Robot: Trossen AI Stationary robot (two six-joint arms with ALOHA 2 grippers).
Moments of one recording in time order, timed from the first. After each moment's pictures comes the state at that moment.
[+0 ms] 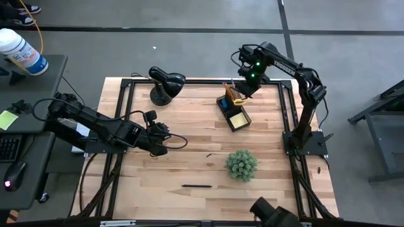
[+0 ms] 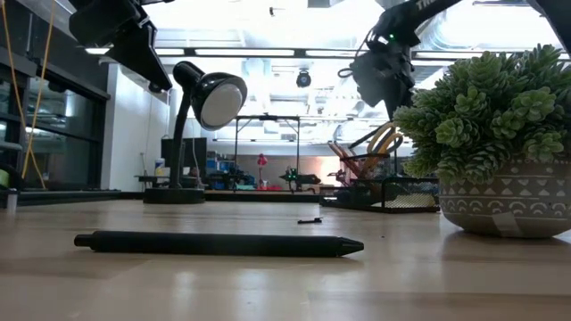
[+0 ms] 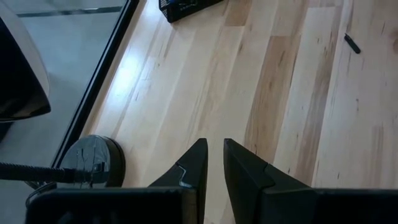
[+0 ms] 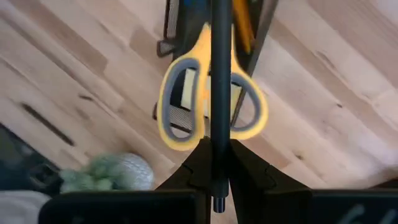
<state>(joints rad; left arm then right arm) -0.25 1.19 0.90 -0.84 -0.71 -0.37 -0.82 1.85 1.72 -1.57 -0.37 0.06</state>
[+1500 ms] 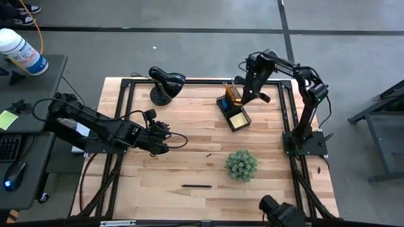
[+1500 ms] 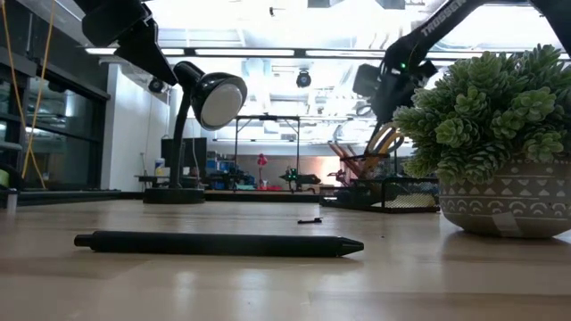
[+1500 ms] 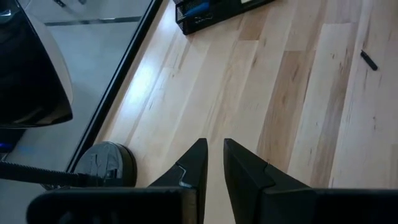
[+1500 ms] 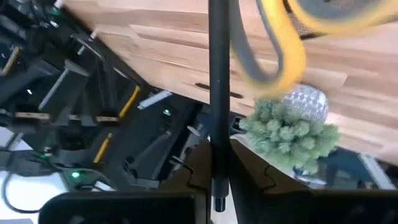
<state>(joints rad) -0.25 1.19 0.90 -0.81 -0.78 -0.37 -0.94 1.85 1.48 -1.57 -1.01 0.59</state>
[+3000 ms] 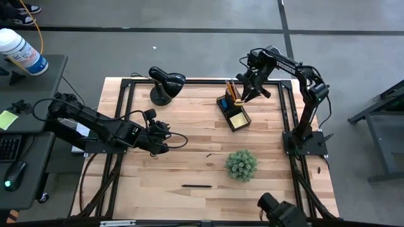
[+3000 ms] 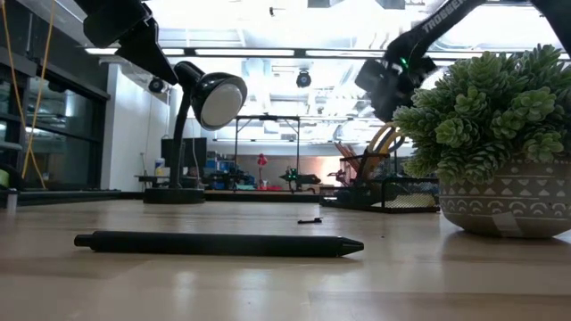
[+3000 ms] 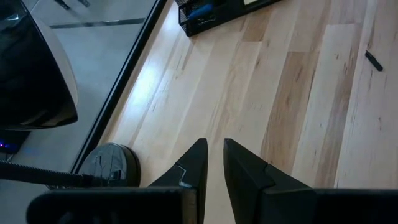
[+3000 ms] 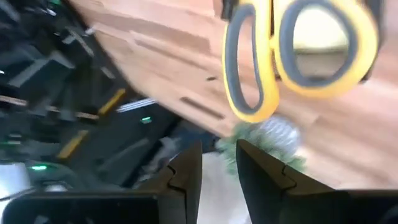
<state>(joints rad) -0.25 1.19 0.90 -0.81 -0.79 -0.36 -0.95 1.85 1.51 -1.55 -0.93 0.41</state>
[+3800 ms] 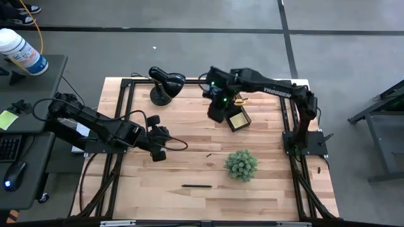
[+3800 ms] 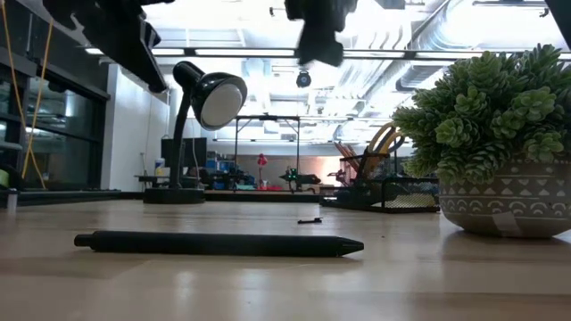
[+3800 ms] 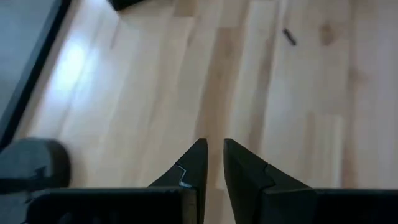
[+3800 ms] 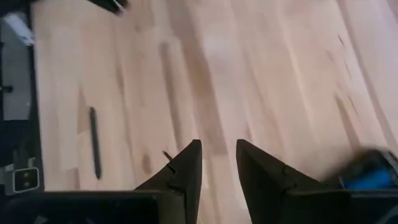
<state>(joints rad) -0.25 1.19 0.90 -0.80 -0.52 -0.37 -0.28 1.85 1.93 -1.14 -0.30 0.07</state>
